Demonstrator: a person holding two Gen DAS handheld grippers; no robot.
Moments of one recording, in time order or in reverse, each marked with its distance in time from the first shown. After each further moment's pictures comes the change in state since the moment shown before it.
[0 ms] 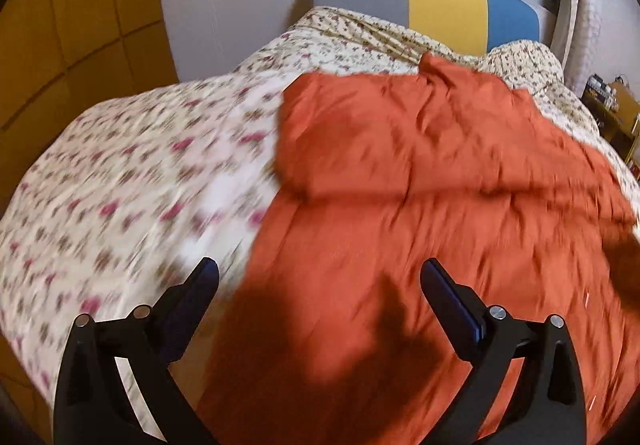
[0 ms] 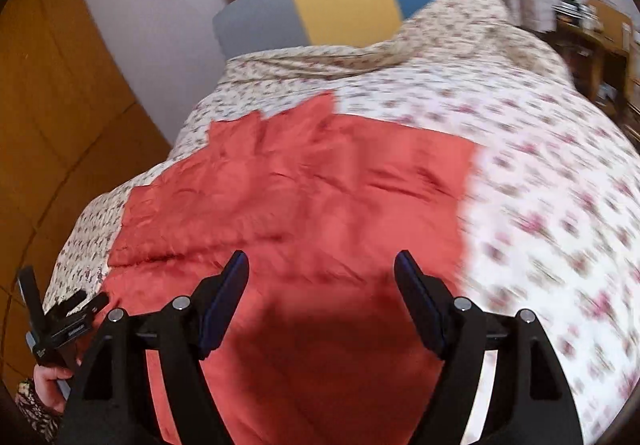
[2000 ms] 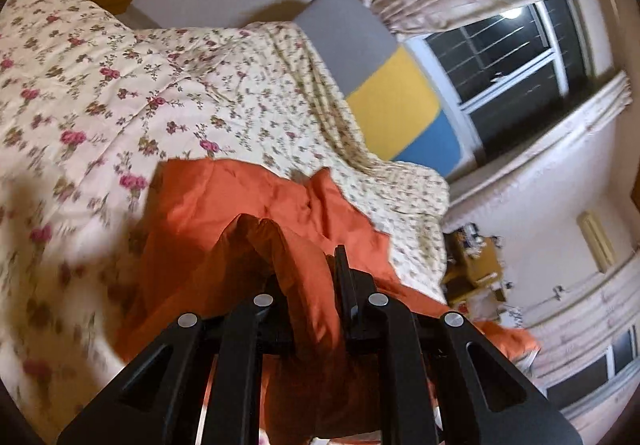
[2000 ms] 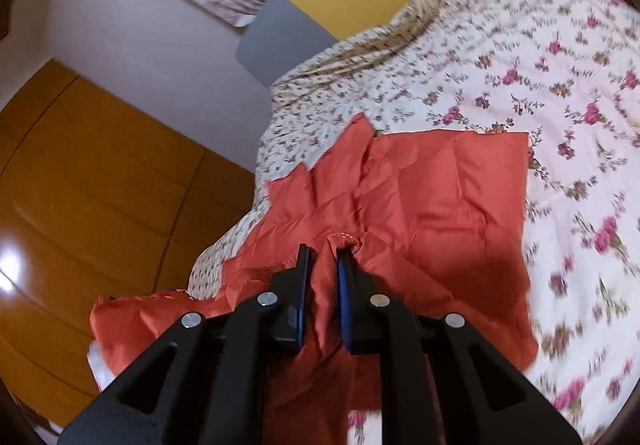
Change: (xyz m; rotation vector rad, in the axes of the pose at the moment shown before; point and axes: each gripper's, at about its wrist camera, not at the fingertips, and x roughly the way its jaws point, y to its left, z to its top) left arm 0.014 0.049 0.138 -0.554 0.000 -0.611; right arm 0.040 -0.049 0.091 0.336 0.109 0.430
